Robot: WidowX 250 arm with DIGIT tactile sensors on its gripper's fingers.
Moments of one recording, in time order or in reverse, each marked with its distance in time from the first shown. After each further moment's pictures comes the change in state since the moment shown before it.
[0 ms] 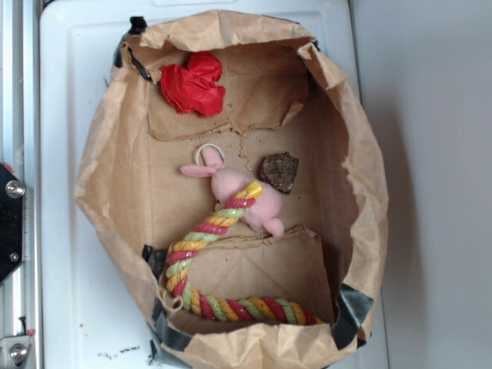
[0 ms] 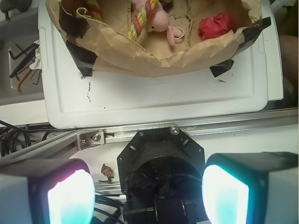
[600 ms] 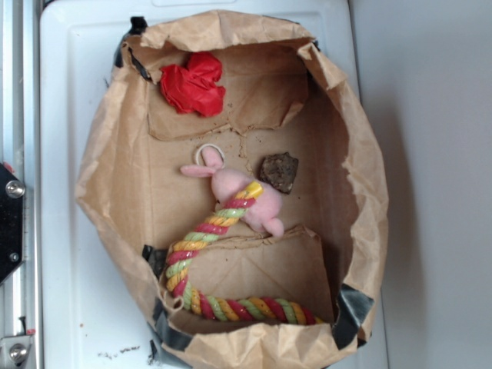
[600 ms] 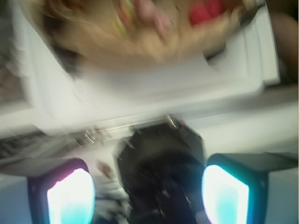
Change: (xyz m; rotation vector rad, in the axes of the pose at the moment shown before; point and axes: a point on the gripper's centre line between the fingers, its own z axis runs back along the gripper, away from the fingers) arm 0.013 -0.029 -0.035 0.083 0.210 0.071
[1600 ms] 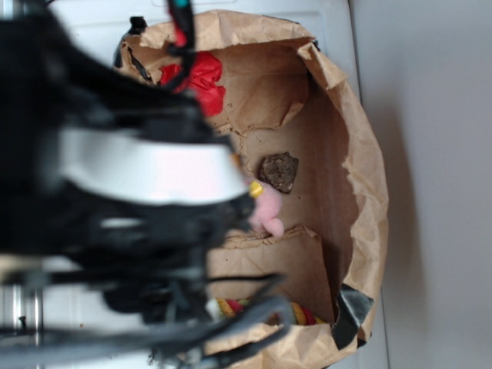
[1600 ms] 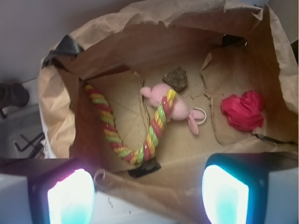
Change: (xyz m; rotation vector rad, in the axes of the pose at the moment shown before) arm 0.119 0.022 0.011 -0.159 -0.368 0.176
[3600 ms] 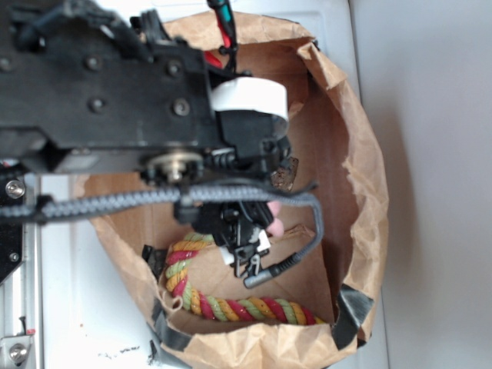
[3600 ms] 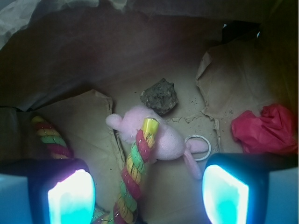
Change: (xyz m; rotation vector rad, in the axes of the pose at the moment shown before) arm 0.016 0.032 -0.074 0.008 -0.061 0.086
